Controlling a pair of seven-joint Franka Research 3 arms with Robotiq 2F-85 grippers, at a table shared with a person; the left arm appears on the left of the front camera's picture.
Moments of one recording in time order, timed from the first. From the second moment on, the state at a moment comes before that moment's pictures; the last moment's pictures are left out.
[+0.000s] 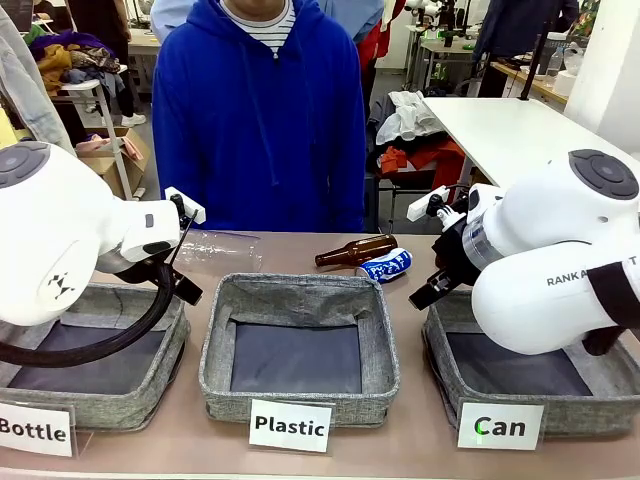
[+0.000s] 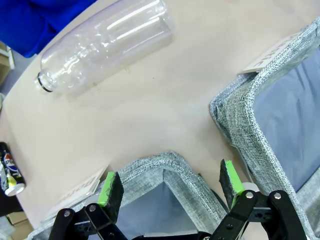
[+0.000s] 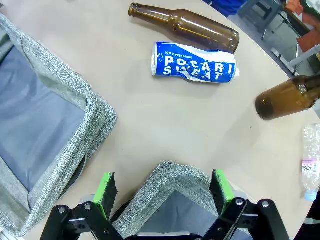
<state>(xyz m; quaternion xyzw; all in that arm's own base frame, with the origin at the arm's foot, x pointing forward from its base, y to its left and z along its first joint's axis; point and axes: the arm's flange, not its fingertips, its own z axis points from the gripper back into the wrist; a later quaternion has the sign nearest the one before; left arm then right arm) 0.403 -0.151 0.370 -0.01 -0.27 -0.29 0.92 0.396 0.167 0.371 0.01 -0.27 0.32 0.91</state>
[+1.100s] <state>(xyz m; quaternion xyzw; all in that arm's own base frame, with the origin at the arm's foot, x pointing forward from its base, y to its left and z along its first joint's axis) 0.343 -0.180 0.496 -0.13 -0.30 -0.24 0.91 0.330 0.160 0.505 0.10 -0.26 0.30 0.91</state>
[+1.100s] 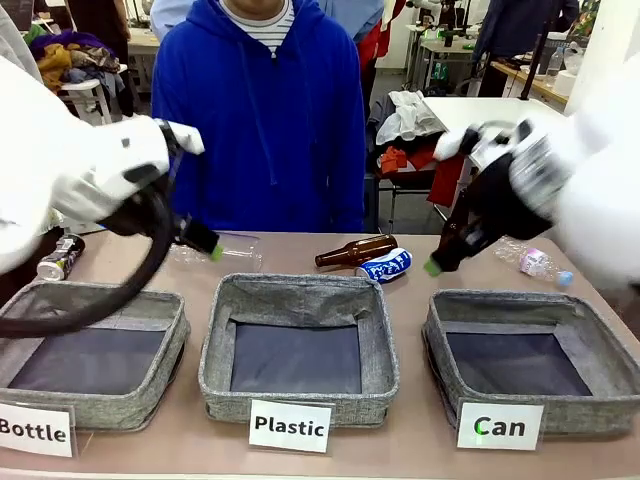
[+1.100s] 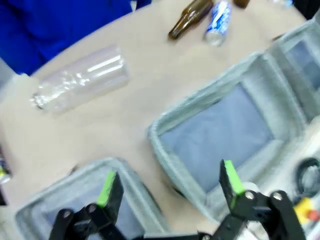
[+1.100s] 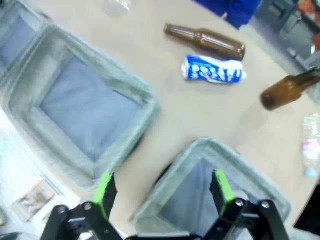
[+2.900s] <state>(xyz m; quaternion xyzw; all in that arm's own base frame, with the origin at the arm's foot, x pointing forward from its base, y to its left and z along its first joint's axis) 0.286 0.164 0.542 -0.44 -0.38 0.08 0.81 0.299 -0.200 0.485 0.56 -0.33 0.00 0.76</state>
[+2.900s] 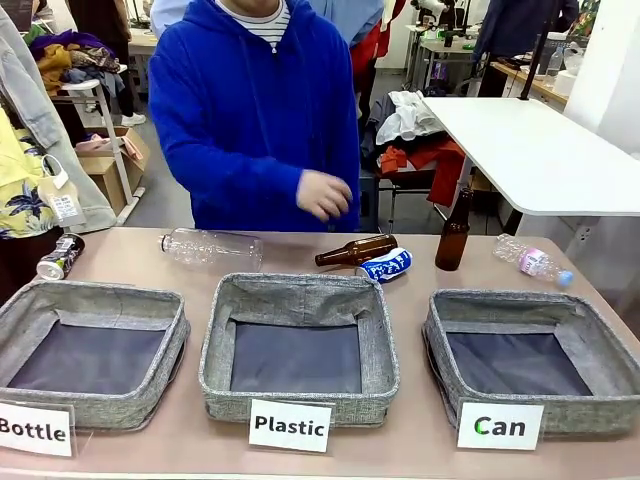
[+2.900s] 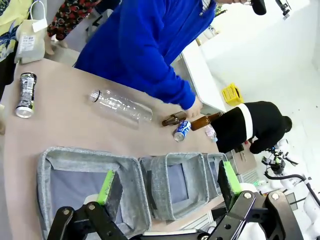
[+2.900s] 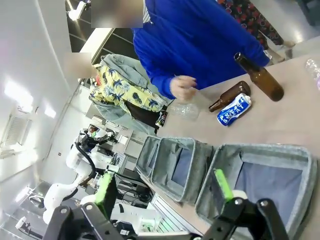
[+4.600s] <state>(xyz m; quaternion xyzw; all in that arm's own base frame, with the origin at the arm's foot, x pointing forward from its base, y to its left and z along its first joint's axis) 0.507 0.166 0.545 -0.06 -0.31 0.15 0.94 0.299 -0.199 0.485 0.56 -0.33 0.00 0.76</state>
